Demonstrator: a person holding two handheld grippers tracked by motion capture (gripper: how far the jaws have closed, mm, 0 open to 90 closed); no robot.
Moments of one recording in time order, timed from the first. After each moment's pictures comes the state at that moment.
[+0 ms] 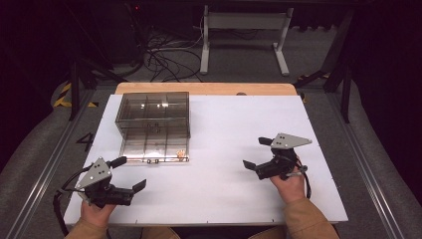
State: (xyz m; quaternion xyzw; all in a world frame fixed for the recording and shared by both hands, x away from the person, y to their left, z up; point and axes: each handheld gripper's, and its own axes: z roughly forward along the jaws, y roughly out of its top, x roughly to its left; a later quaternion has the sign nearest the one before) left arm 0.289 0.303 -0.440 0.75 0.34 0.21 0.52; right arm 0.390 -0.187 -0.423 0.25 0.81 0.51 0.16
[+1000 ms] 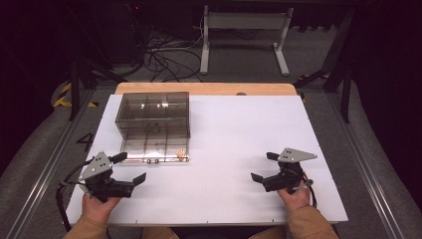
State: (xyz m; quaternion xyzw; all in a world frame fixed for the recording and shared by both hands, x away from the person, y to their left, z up) left arm 0.307 0.308 -0.441 0.76 0.35 0.20 0.51; right arm 0.375 -0.212 -0.464 0.30 0.81 0.49 0.13
